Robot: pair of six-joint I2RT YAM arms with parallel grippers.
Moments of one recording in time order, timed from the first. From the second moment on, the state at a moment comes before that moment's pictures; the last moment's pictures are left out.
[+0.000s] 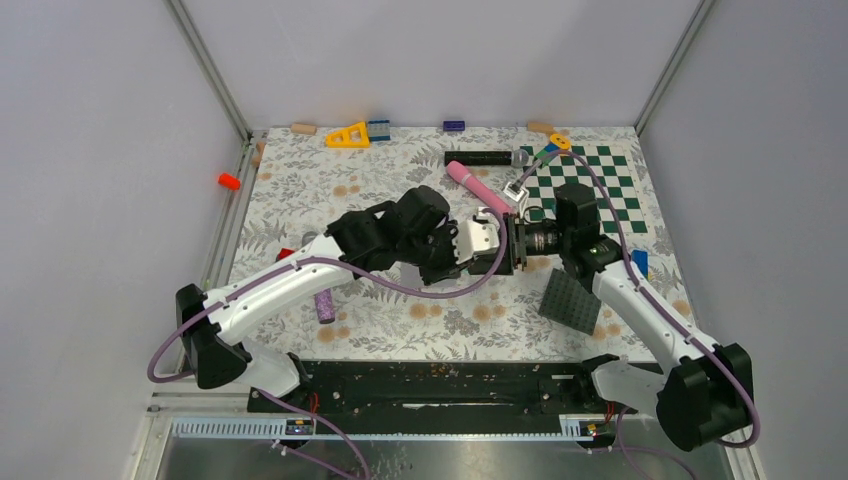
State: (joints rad) left arm -1.00 1.44 1.44 -0.78 0.25 0.36; right arm 0.35 1.15 0.80 -0.07 -1.17 0.56
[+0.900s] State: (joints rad) left arm -0.94 1.53 1.46 -0.93 0.74 0.42; right arm 0.35 0.85 0.80 -0.66 -1.20 -1.08
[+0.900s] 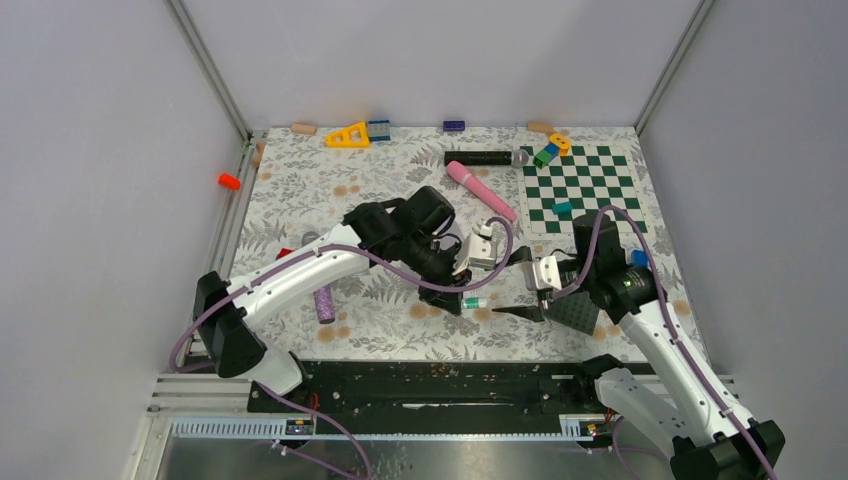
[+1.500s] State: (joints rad) left arm -0.89 1.59 1.48 -0.88 0.79 0.34; right arm 0.36 0.82 0.75 -0.60 -1.22 -1.09
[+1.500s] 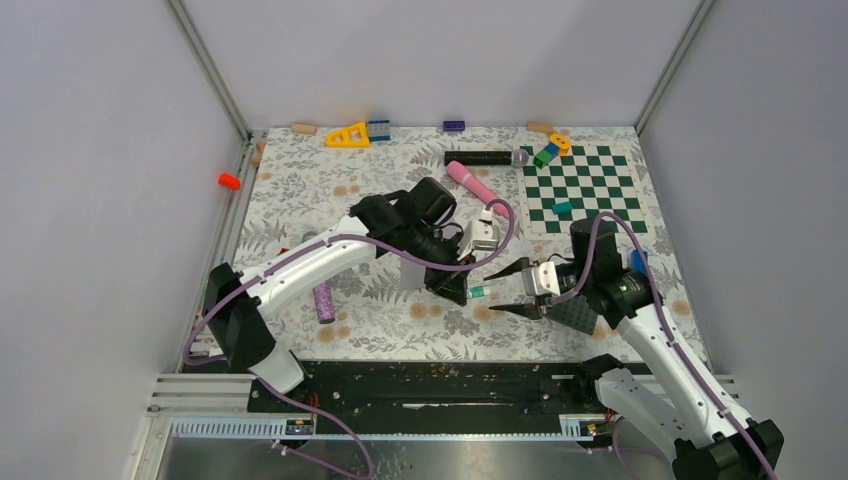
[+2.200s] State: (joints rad) left arm -0.91 1.58 1.47 -0.86 0.69 0.30; right arm 0.37 0.89 0.75 -0.51 -1.19 -0.85
